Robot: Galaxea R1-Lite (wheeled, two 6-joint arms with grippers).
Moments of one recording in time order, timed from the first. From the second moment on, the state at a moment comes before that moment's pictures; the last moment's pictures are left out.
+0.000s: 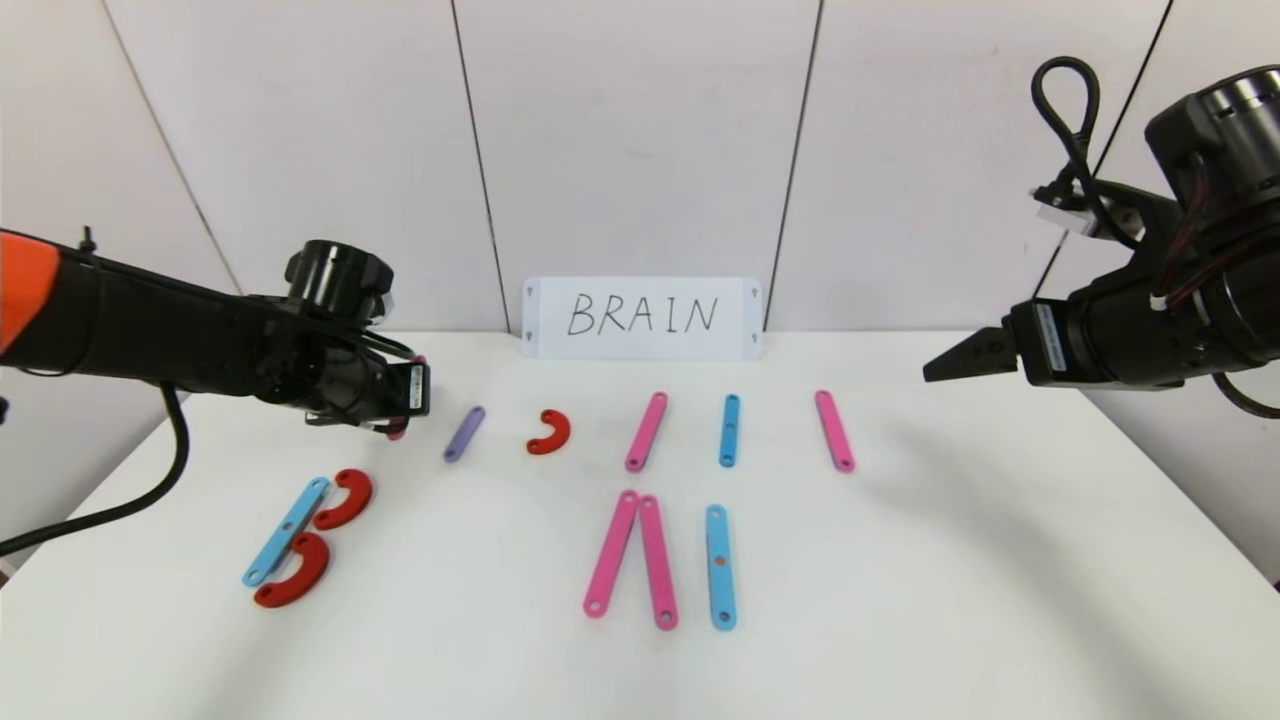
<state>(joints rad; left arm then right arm) -0.16 1.96 -1.29 0.09 0.14 -0.23 0.22 1.62 -1.42 0.61 0.08 0.17</state>
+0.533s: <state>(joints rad) -0.30 1.55 -0.92 0.09 0.16 -0.21 0.22 1.56 -1.41 0.62 0.09 0.17</state>
